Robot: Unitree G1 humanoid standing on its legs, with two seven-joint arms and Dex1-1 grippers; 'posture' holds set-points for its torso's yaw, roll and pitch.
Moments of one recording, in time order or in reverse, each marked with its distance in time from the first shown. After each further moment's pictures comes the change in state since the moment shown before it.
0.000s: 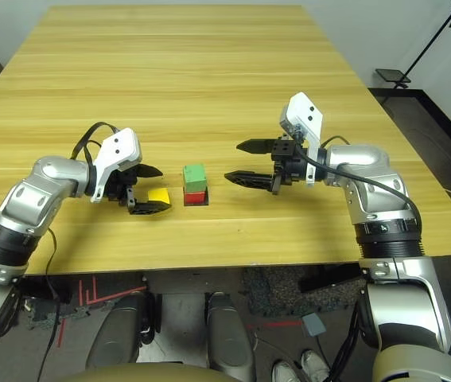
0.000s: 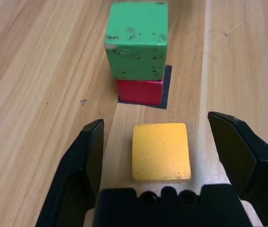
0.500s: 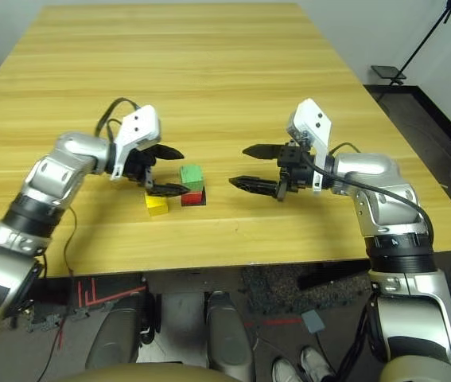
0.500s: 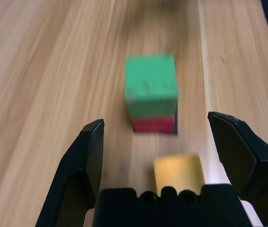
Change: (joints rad) left arm -0.108 0.010 0.020 0.013 -0.026 0.027 -0.097; right arm 0.036 -0.020 -0.006 -0.045 0.020 0.022 -0.021
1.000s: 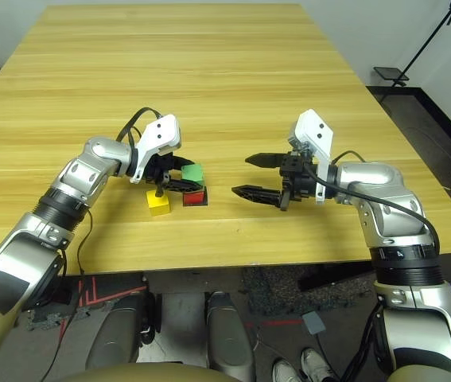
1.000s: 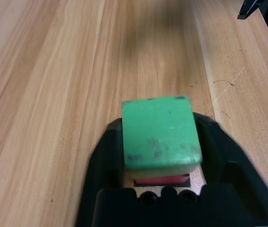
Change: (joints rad) left arm -0.177 -0.239 -0.073 0.450 0.066 -0.276 0.019; right arm 0.116 -0.039 -0.045 -0.122 0.019 0.048 -0.037
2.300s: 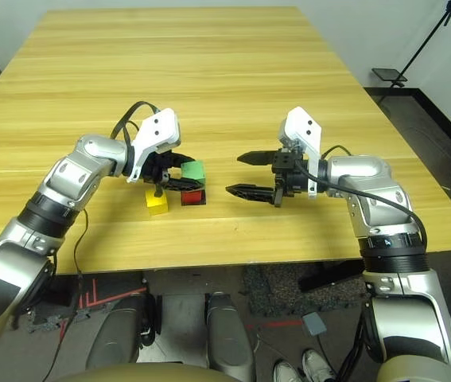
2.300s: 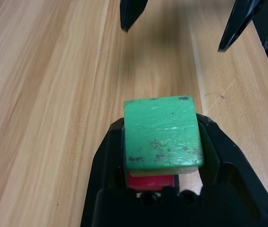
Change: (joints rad) left arm 0.031 0.044 -0.018 -0.193 -0.042 0.118 0.047; right arm -0.058 0.033 0.028 0.057 -0.039 -0.033 0.051
